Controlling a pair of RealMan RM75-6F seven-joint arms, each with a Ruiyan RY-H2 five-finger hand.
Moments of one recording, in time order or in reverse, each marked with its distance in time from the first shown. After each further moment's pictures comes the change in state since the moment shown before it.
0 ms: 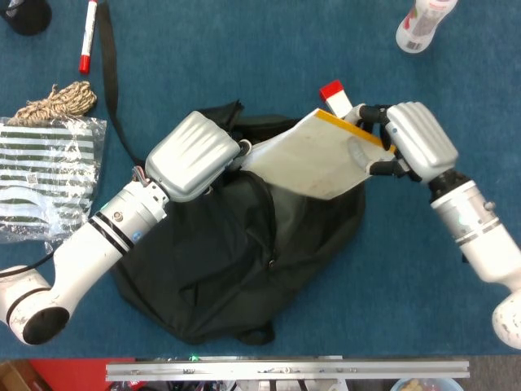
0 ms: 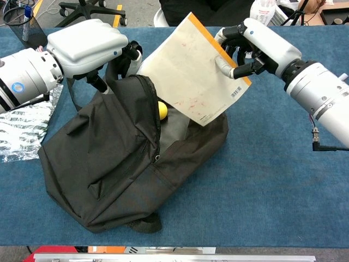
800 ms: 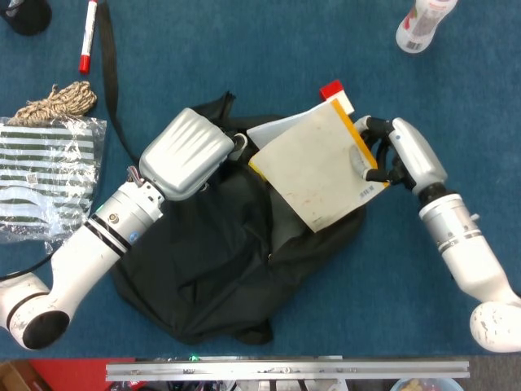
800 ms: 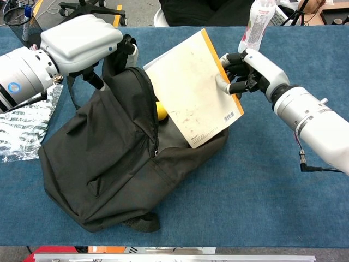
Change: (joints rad) left arm 0.043 -0.010 -0.027 -0.011 0.000 0.029 0.045; right arm -0.026 -0.101 0.014 -0.015 0.316 -0.025 0.023
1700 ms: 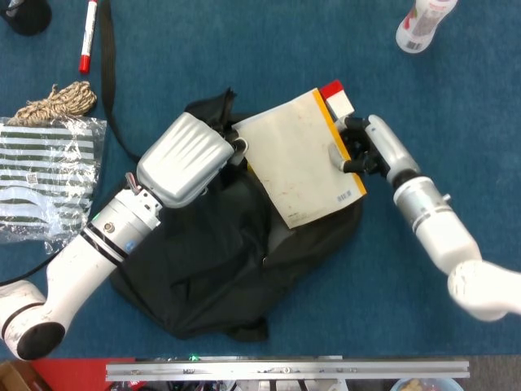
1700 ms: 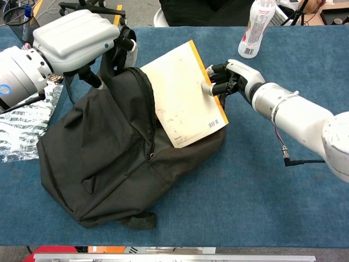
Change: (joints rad) left arm 0.040 0.016 -0.011 -0.047 0.053 0.029 0.003; right arm 0.155 -0.019 0.119 0.022 0.465 -0.162 -0.123
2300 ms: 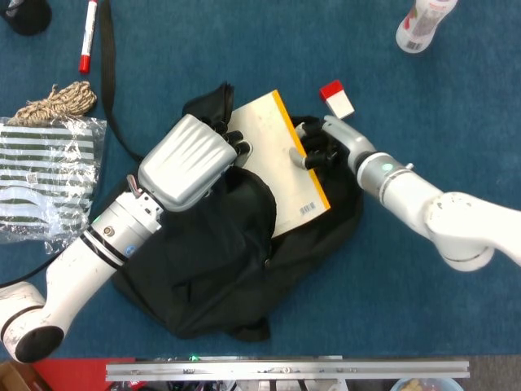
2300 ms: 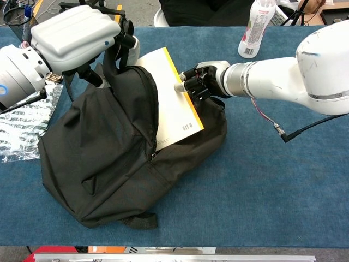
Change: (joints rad) left arm 0.015 0.000 -0.010 -0.007 0.046 0.005 -0.012; right arm 0.383 0.118 -0.026 0.073 0.635 -0.278 -0.076
